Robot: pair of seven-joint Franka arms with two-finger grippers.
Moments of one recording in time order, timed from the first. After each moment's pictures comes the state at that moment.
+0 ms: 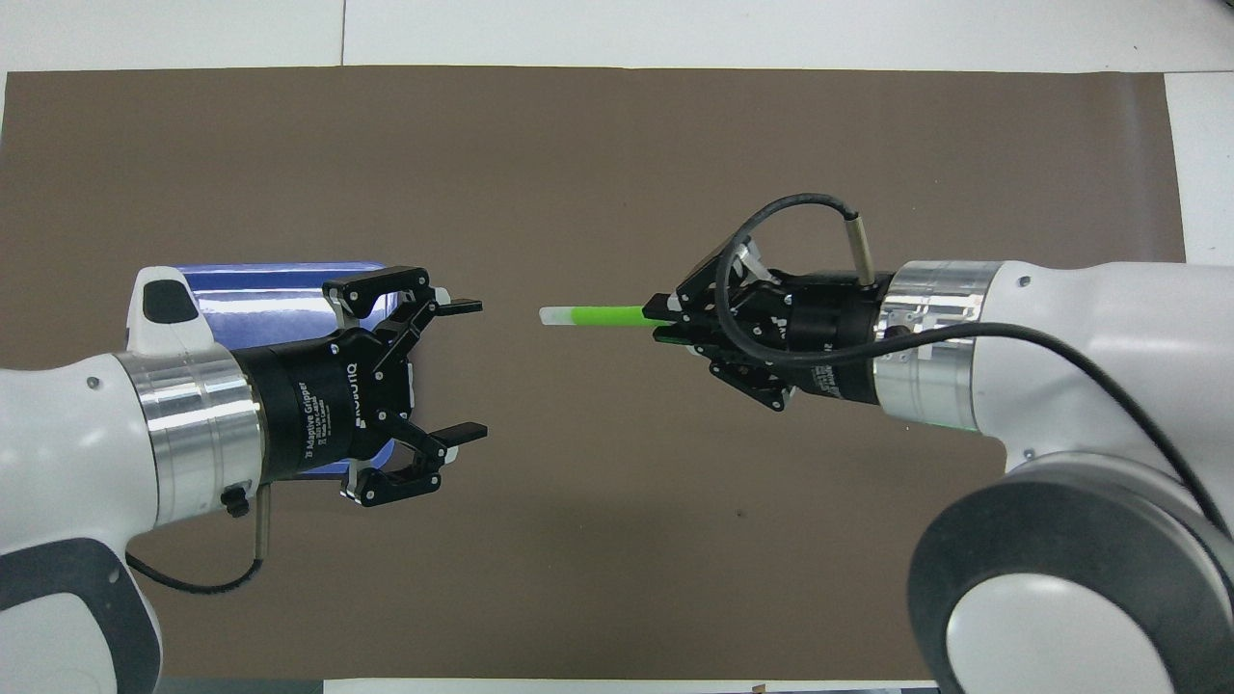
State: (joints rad) left arm -0.33 -0.38 -0.18 -2.15 -0.73 2.29 -1.65; right arm 0.49 -0.16 -0.01 -1.93 0.81 2.22 1.04
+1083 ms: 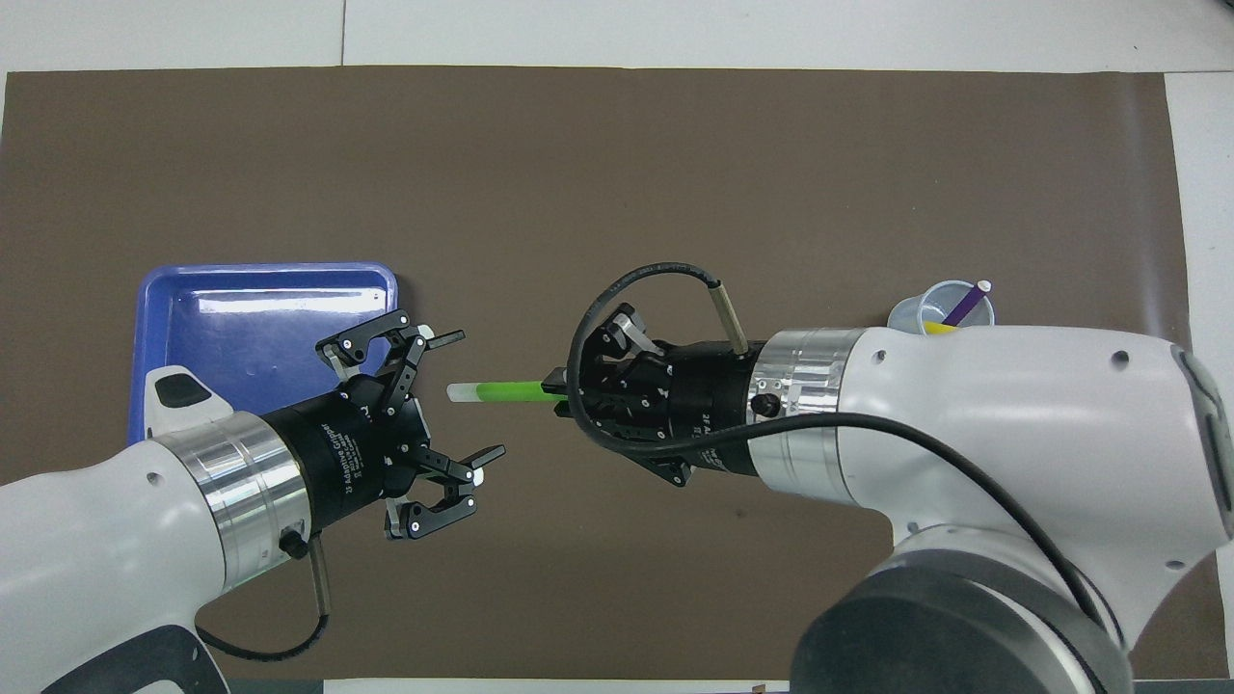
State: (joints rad) left arm -0.20 -0.45 -0.31 -2.24 -0.68 2.33 -1.92; right arm 0.54 -0.15 0.02 -1.93 0.81 2.22 1.10
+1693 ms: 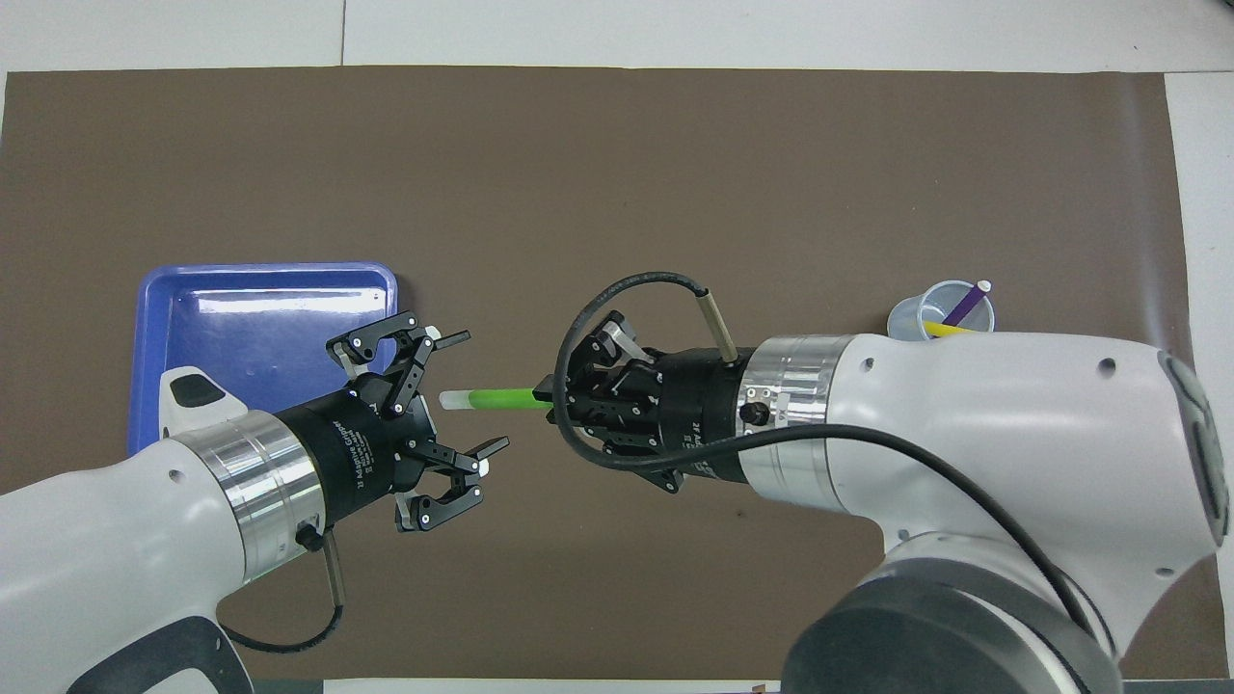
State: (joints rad) left arm -0.20 -0.44 -0.32 -2.26 -0.68 2.36 -1.92; right arm 0.54 -0.15 0.02 -1.93 0.81 2.22 1.10
